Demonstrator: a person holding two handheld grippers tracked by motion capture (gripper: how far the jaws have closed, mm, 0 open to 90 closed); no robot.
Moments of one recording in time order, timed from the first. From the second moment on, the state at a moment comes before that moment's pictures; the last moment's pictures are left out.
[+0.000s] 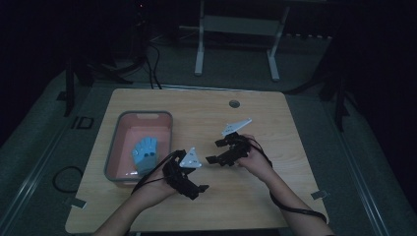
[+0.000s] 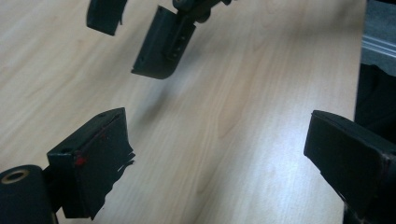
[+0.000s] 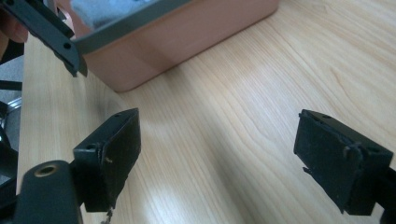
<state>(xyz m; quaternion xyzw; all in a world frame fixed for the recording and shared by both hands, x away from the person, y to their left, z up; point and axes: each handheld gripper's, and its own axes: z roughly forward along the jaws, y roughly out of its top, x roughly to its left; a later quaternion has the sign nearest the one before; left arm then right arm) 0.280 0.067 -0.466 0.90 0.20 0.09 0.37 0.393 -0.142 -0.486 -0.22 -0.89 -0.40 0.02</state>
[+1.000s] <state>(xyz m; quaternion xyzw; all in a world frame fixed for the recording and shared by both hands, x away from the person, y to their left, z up) 0.275 0.026 -0.508 0.91 0.16 0.04 0.38 0.358 -0.210 -0.541 -0.25 -0.87 -0.41 0.01</state>
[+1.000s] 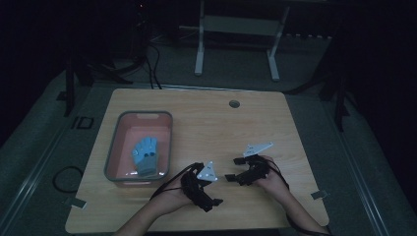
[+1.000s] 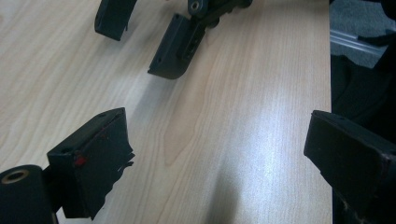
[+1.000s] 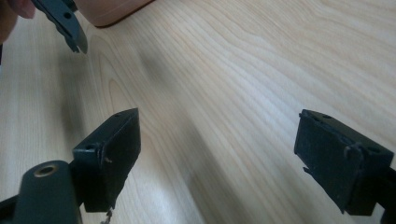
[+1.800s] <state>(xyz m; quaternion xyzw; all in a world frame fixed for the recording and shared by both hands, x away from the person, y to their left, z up) 0.270 0.007 -0.548 0.91 0.14 0.02 0.38 0.330 -0.249 -0.556 -0.27 -0.87 -0.42 0.00</state>
